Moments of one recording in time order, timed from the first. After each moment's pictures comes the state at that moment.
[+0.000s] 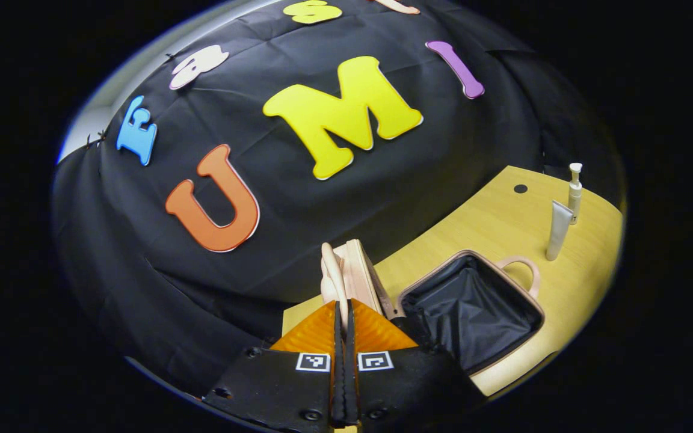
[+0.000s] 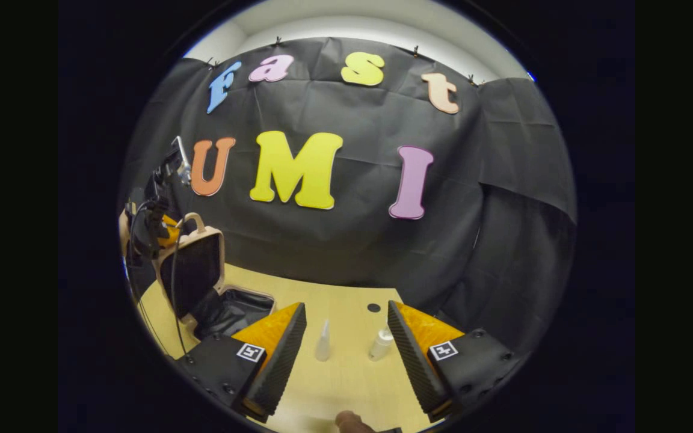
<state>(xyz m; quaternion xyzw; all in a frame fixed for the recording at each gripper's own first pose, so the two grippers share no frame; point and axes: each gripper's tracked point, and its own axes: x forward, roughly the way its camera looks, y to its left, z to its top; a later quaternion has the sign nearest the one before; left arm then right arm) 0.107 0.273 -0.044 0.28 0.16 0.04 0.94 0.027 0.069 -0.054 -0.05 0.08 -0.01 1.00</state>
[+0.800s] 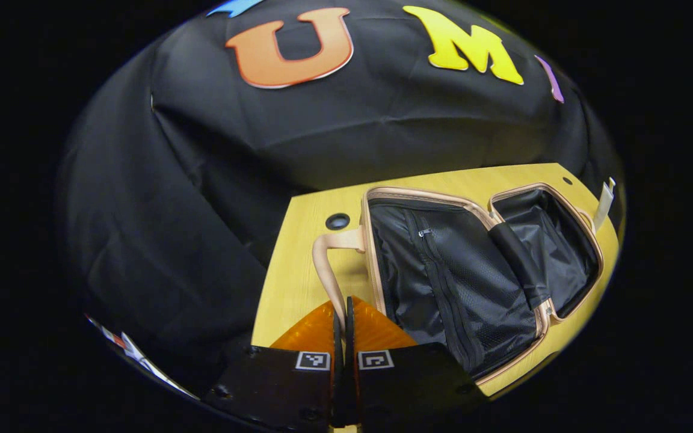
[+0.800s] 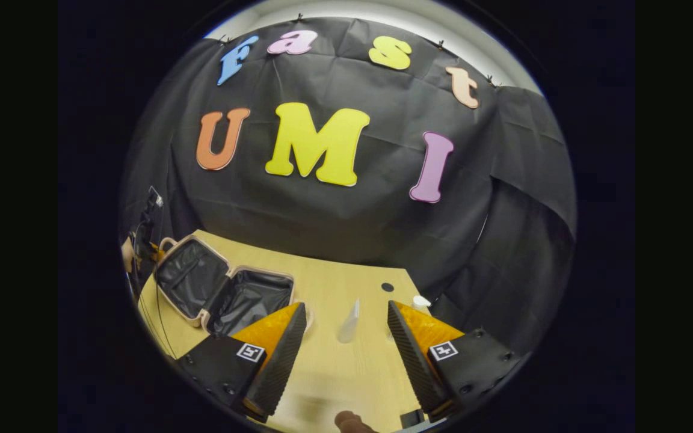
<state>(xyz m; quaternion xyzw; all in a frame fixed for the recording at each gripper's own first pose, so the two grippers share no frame) 0.098 0.486 -0.241 0.07 0.30 0.07 0.95 0.013 0.135 -0.087 -0.08 0.15 -0.02 0.99</state>
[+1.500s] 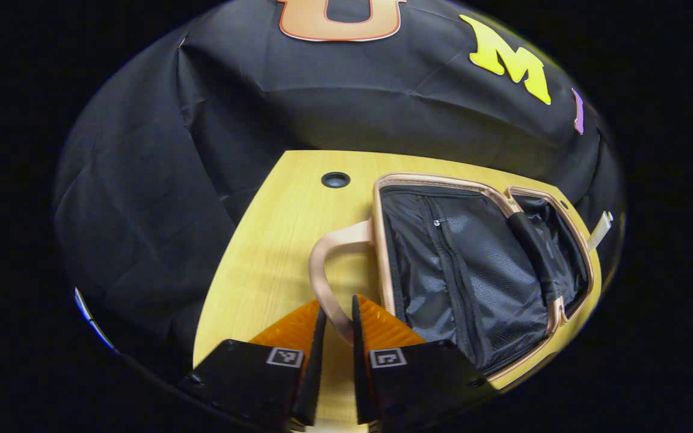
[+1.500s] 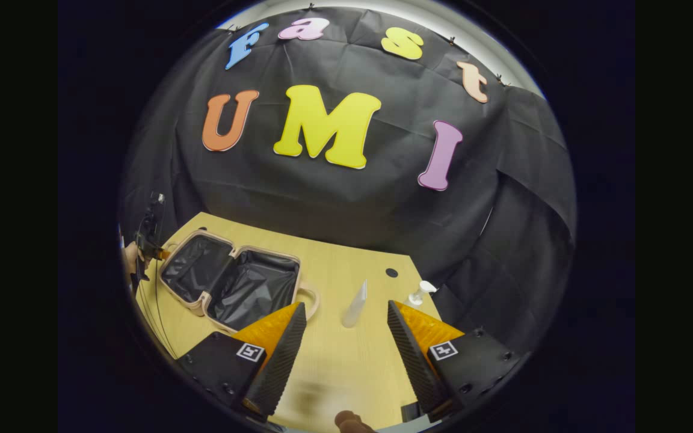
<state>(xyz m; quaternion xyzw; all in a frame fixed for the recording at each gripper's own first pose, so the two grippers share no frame) 0.103 0.508 -0.296 -0.01 0.32 0.07 0.94 0.006 0.144 -0.111 -0.09 0.18 -0.01 0.98</state>
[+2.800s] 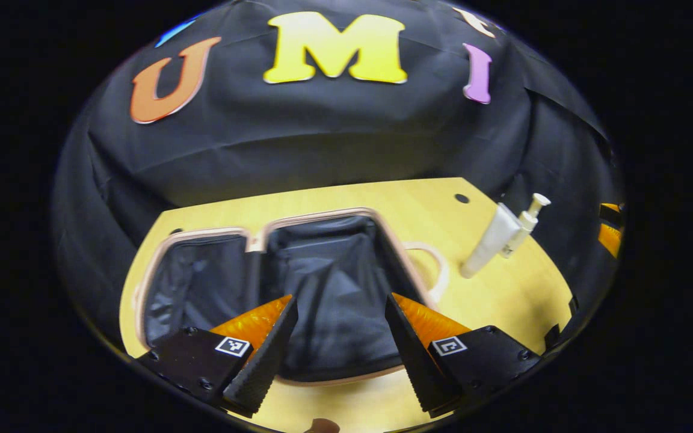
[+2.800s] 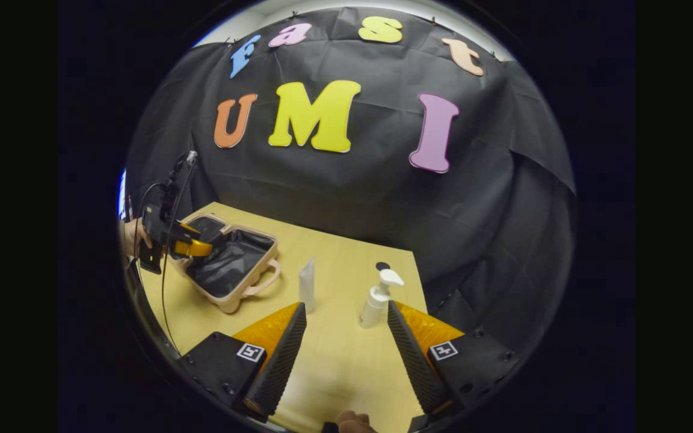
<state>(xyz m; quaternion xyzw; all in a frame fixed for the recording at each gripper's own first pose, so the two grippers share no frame) 0.102 0.064 -0.222 0.04 0.28 -0.10 0.95 0.044 -0.059 -0.167 -0.09 0.18 0.09 0.98</state>
